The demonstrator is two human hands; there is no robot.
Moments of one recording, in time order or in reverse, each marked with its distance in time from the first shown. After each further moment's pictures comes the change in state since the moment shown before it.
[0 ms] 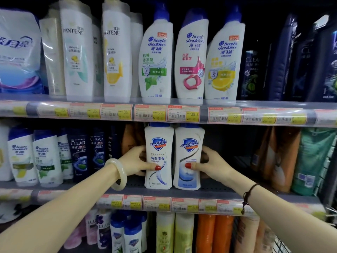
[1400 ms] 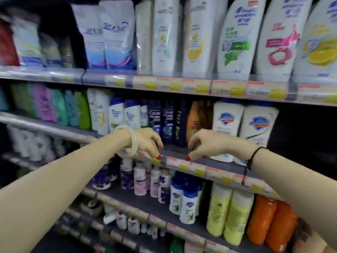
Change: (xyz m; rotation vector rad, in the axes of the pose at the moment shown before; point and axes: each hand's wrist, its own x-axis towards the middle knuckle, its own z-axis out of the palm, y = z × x) left_hand -0.125 -0.008 -0.104 0.545 -0.048 -0.403; right_hand -0.002 -0.103 0.141 -0.806 -0.591 -0.195
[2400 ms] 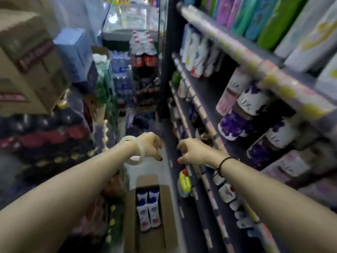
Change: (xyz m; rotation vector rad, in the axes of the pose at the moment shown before) left_hand -0.111 -0.351 0.149 -0.374 0.399 -0.935; right_hand 0.226 -0.215 0.345 -0.061 -0.684 -0.693
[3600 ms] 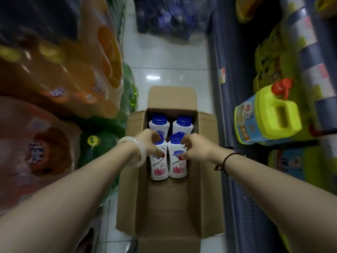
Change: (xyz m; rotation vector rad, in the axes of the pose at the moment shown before) left_hand 0.283 -0.403 0.458 -0.350 -0.169 -0.452; right_hand 0.364 0.227 0.526 0.084 -0.392 0.080
